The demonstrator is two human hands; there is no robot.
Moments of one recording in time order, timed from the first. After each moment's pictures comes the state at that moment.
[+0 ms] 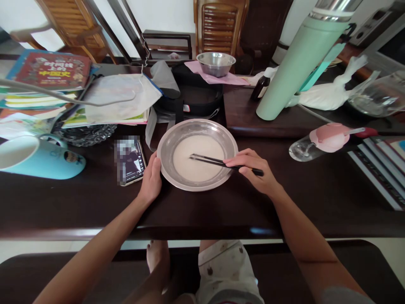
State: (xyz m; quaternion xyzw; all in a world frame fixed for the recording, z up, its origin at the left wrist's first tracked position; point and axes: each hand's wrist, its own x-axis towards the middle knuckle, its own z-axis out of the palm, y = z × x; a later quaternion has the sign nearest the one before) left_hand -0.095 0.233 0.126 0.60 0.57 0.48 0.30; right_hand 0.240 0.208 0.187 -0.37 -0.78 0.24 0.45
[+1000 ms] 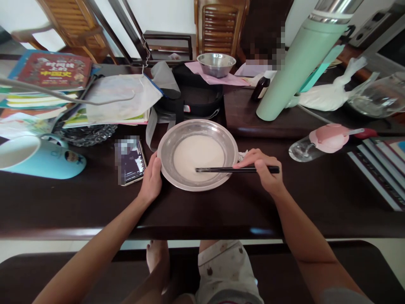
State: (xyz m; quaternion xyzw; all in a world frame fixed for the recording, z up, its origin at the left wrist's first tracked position) left_hand -0.095 0.233 0.127 0.60 0.57 0.48 0.29; right_hand 0.244 0.207 0.184 -0.38 -0.74 0.24 0.51
